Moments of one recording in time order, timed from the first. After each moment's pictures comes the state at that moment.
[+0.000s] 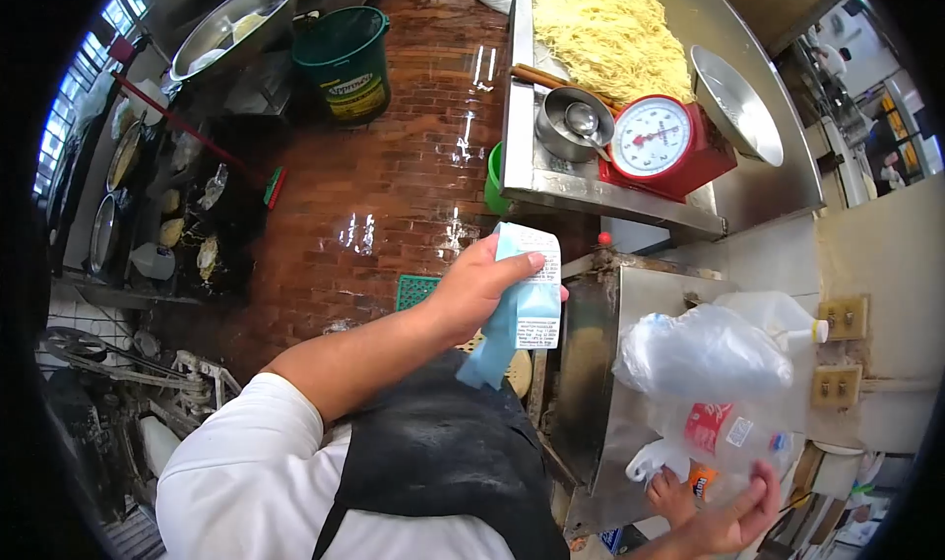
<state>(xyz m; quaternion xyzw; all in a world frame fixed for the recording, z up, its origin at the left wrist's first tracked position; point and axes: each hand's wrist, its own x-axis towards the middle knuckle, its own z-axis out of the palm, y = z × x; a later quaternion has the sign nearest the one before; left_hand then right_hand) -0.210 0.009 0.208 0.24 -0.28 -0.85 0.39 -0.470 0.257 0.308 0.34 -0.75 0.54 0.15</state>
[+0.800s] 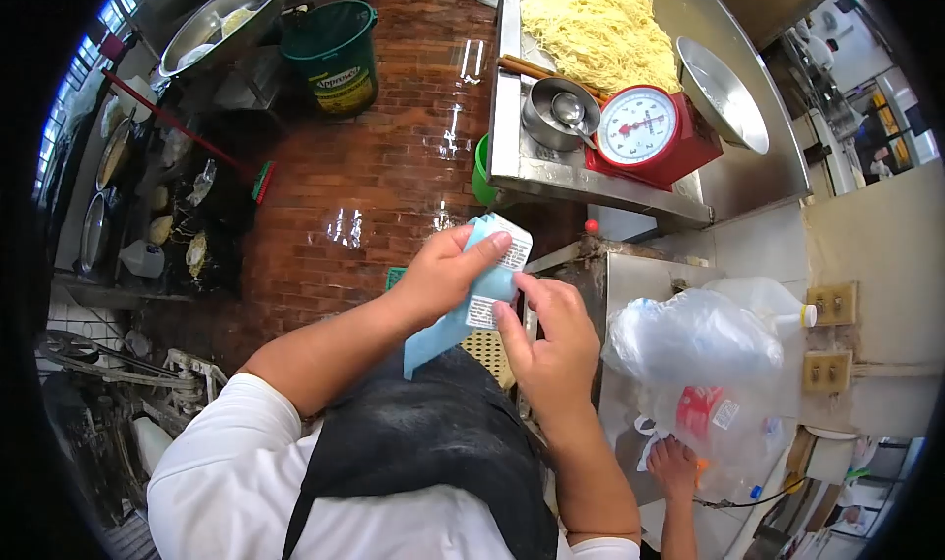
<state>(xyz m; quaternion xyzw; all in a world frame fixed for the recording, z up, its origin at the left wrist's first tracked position) -0.186 0.013 0.196 0.30 -0.44 -0.76 0.38 -0.327 0.097 0.252 0.67 -0.62 0.38 -0.16</state>
